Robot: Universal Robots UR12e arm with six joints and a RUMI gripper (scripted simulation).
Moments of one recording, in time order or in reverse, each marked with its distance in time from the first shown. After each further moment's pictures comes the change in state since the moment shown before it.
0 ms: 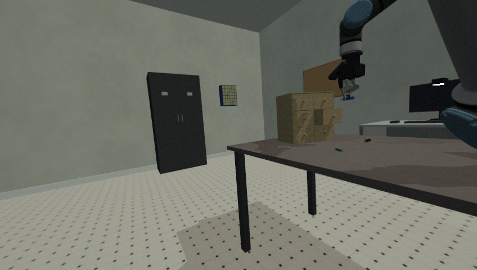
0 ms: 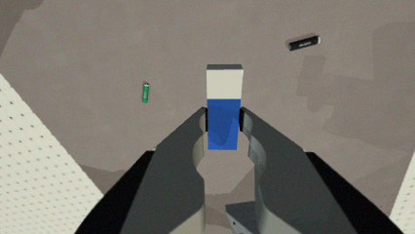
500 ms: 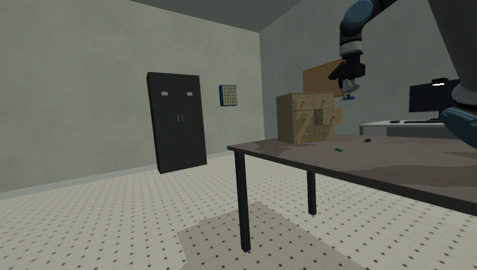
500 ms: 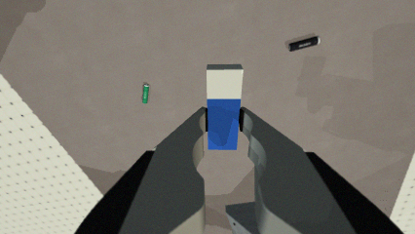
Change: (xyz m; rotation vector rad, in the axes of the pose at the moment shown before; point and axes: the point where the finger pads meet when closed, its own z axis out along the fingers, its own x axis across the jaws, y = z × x) arm 0.000 0.000 0.000 0.004 0.000 0.000
